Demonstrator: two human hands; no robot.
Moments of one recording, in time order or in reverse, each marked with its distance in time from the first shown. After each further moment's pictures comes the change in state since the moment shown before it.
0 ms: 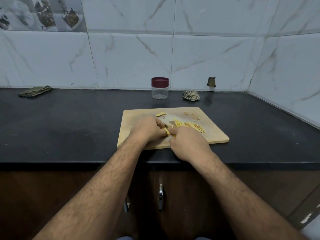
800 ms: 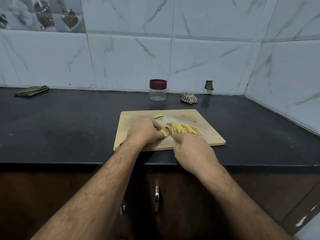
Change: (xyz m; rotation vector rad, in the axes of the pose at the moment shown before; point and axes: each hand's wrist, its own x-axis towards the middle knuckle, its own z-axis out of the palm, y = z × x) left_hand -0.004 0.000 0.003 0.033 0.032 -0.006; right_hand -0.023 0.014 0.001 0.007 0.077 0.005
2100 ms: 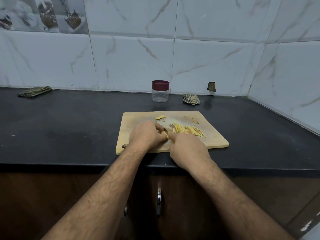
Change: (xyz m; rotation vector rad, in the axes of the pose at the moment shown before) left_hand -0.011 0.006 -0.001 -0.002 0.030 -0.062; right_hand 0.018 -0.015 0.006 -0.079 -0.035 -0.043
